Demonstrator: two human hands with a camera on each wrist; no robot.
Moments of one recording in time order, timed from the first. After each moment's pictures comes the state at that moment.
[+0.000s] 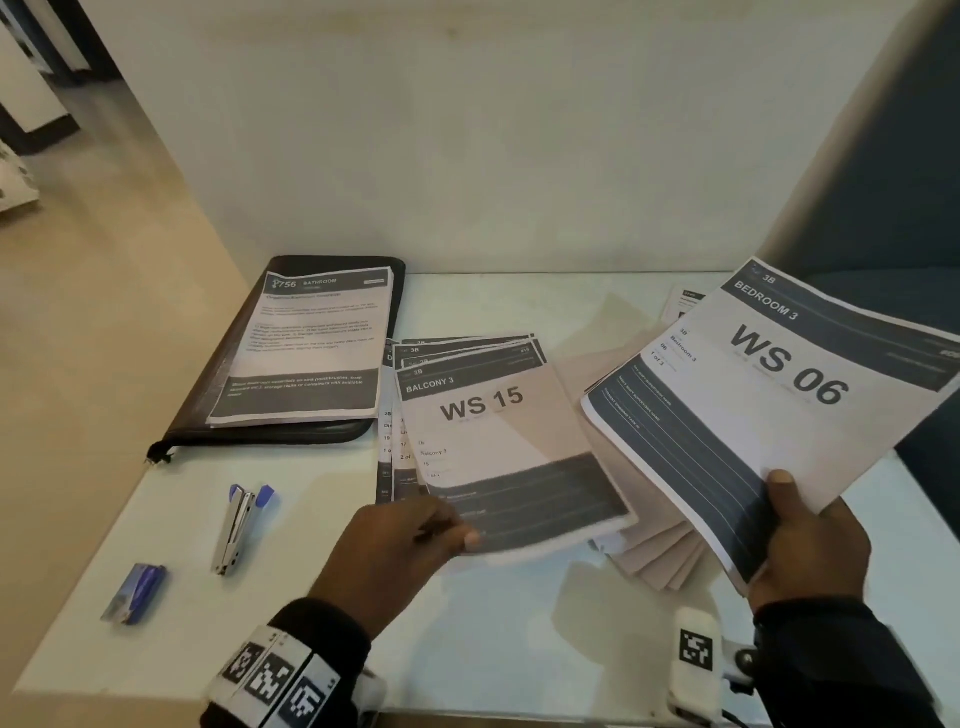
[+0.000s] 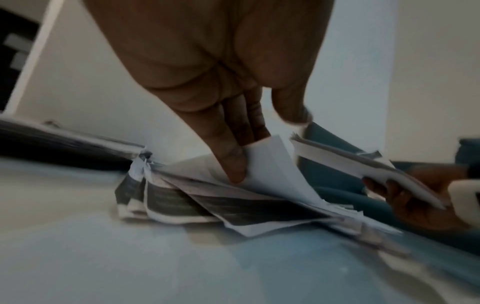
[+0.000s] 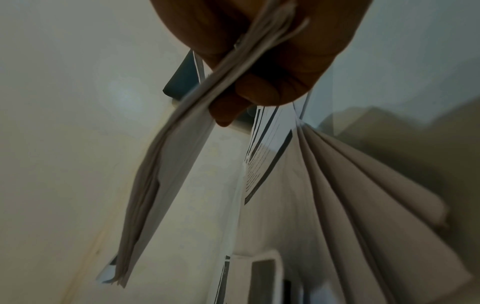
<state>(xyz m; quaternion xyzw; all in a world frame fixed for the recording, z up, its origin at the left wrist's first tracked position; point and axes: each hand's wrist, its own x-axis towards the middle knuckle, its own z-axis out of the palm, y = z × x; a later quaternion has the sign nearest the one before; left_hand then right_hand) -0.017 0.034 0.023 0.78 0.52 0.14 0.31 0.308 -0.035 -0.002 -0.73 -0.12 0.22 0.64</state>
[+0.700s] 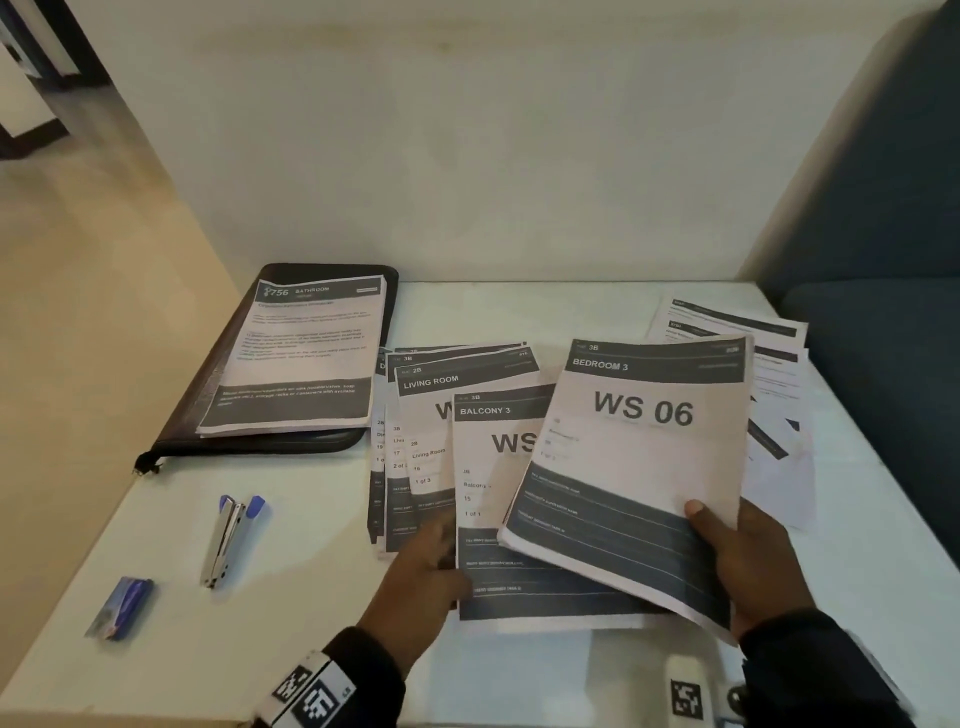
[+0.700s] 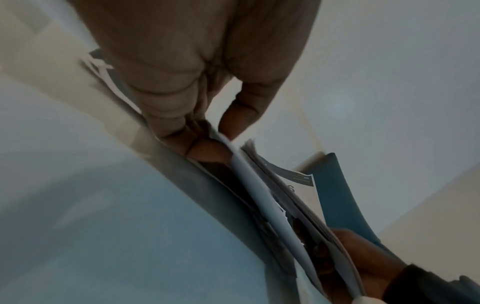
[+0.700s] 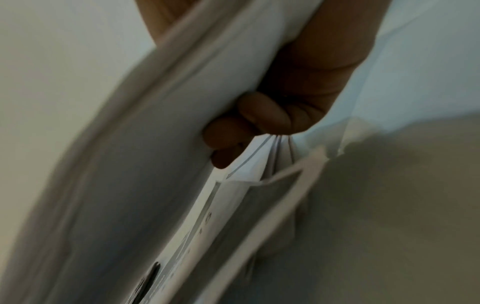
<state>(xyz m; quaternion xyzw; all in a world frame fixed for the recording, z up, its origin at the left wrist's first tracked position) 0.014 0.014 -0.006 0.51 0.52 0.23 0.65 0.298 -0.037 -0.015 -0.77 -0.26 0.33 0.47</state>
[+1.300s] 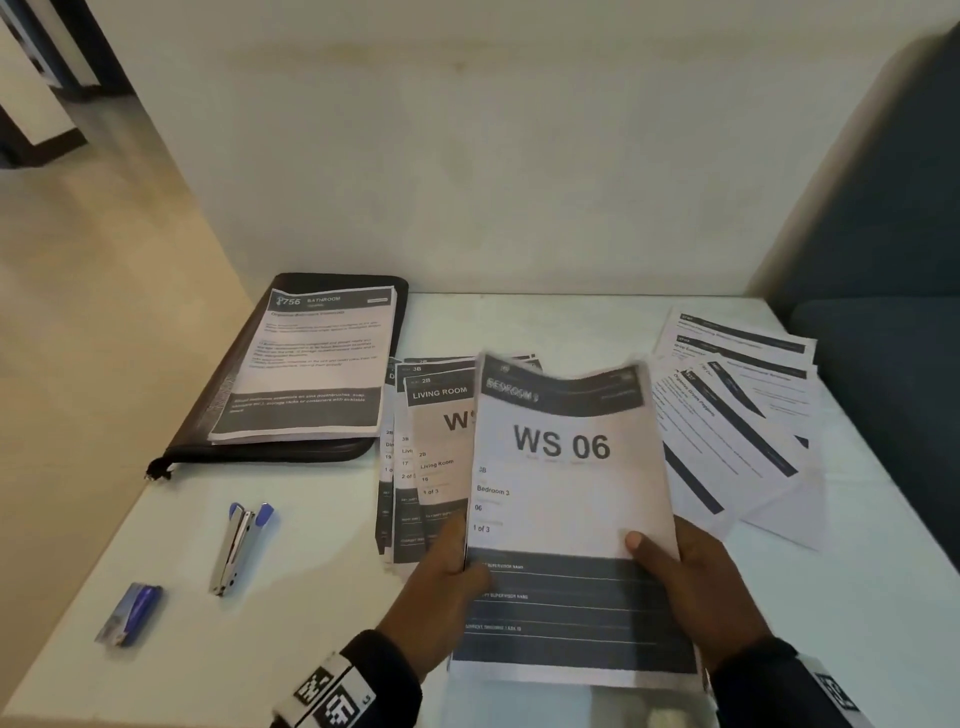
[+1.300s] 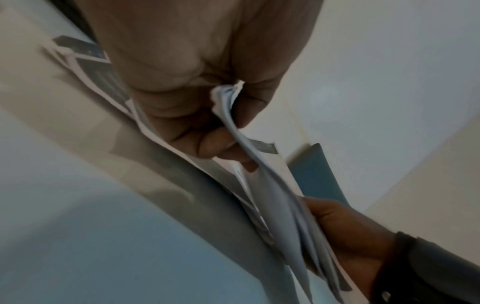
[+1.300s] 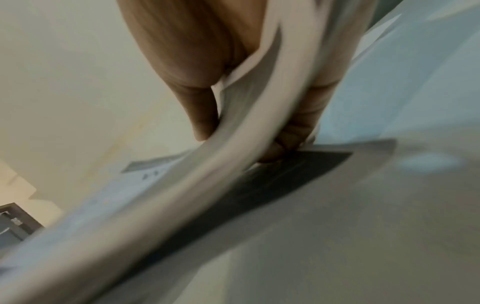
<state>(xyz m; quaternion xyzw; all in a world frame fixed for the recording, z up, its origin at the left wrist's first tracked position) 0.025 0.017 0.013 0.54 0.48 0.24 0.64 0.257 -0.035 -0.008 -0.75 -0.38 0.41 0.37</state>
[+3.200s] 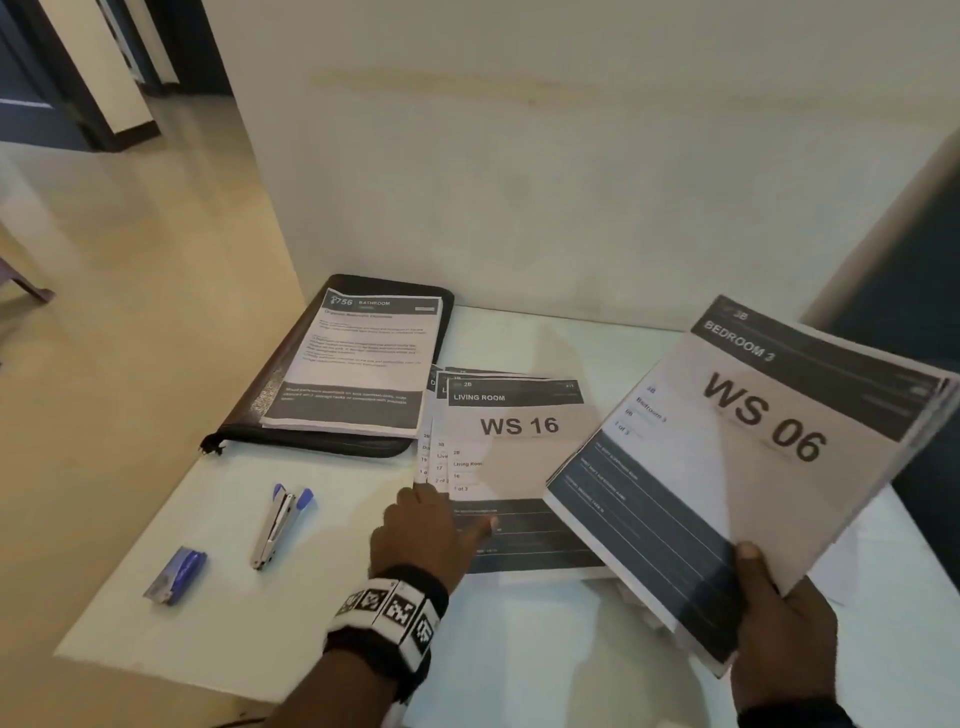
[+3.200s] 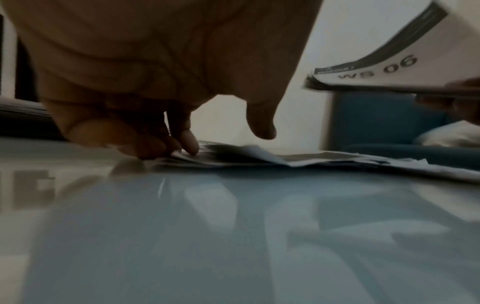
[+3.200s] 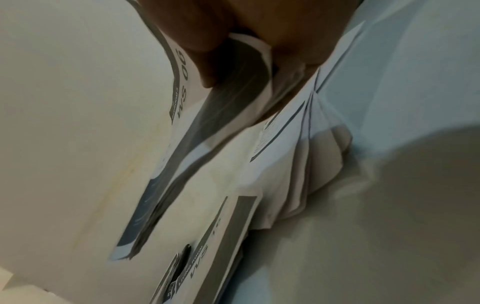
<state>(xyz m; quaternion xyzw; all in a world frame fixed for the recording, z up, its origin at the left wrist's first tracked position) 0.001 0.071 -0.030 0.66 0.73 0.07 0.17 0.254 -0.039 0.016 -0.75 -0.20 0.27 0.57</state>
